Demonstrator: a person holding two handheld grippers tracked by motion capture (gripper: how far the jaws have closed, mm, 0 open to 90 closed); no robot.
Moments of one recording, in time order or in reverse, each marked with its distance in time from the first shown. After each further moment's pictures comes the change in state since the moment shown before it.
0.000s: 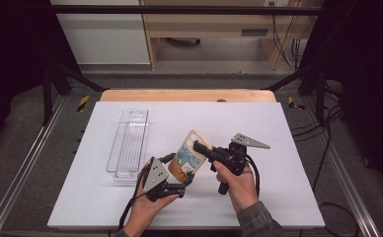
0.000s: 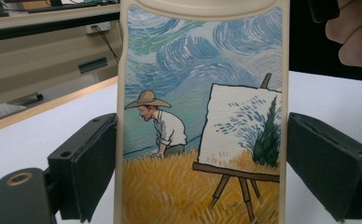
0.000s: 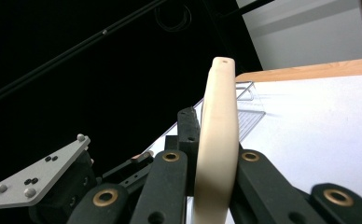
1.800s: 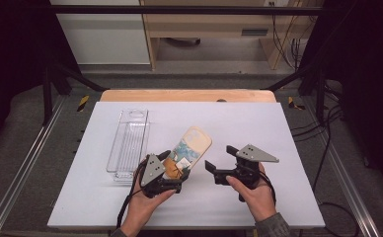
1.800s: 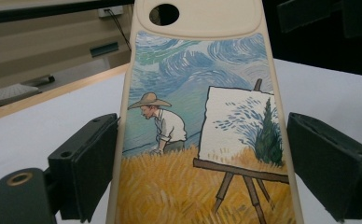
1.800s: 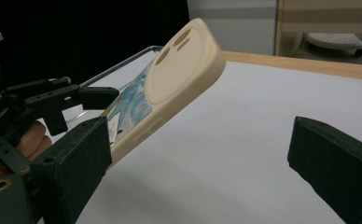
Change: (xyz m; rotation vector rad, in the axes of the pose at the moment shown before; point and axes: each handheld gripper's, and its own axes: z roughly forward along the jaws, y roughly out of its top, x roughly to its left) left arm 0.009 0.006 -0.004 0.049 0.048 -0.041; right arm -0.001 -0.016 -0.033 0.123 -0.290 -0.273
